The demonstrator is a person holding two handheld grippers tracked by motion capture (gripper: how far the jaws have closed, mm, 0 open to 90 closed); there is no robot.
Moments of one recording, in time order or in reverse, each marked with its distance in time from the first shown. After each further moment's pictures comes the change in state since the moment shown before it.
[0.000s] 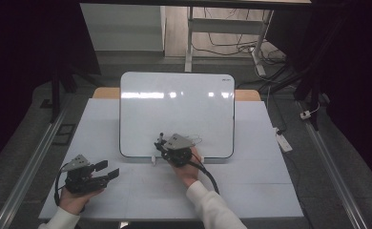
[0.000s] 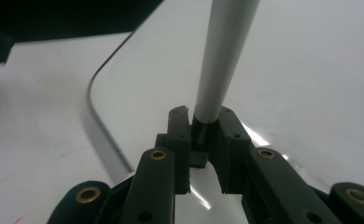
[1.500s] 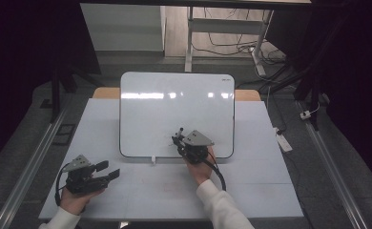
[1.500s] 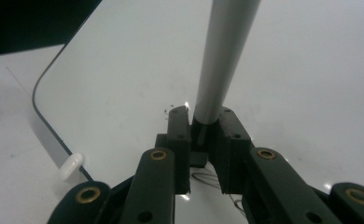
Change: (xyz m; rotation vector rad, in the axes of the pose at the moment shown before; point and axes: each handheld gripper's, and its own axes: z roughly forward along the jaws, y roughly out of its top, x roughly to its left) left arm -0.001 0.001 0.002 0.004 0.000 0.006; right arm -0.024 -0.007 -0.032 -0.010 -0.133 0.058
